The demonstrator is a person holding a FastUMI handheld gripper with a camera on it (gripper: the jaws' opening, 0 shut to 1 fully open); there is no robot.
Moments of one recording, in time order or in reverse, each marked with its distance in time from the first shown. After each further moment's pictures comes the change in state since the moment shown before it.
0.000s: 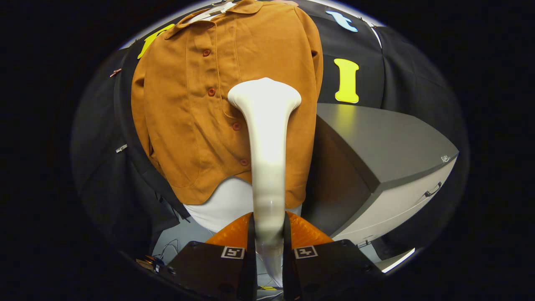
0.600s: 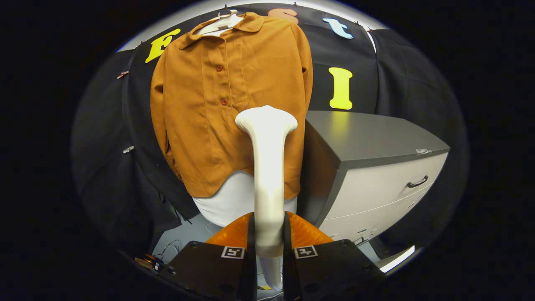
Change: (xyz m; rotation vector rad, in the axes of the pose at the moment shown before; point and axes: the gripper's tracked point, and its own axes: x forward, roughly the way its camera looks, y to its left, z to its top) arm -0.077 -0.004 0.009 -0.002 -0.104 -0.007
